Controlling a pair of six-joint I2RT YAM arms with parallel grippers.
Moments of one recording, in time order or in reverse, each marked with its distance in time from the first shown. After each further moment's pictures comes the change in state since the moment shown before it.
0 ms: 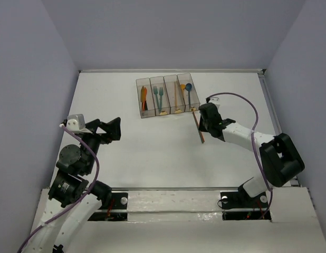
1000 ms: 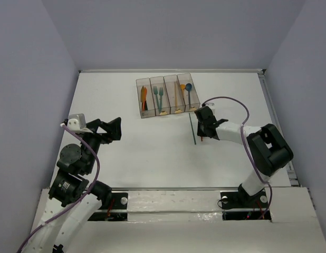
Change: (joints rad) left arm 0.000 0.007 0.000 0.000 0.005 0.000; right arm -0.007 0.148 -0.030 -0.030 -0.019 0.002
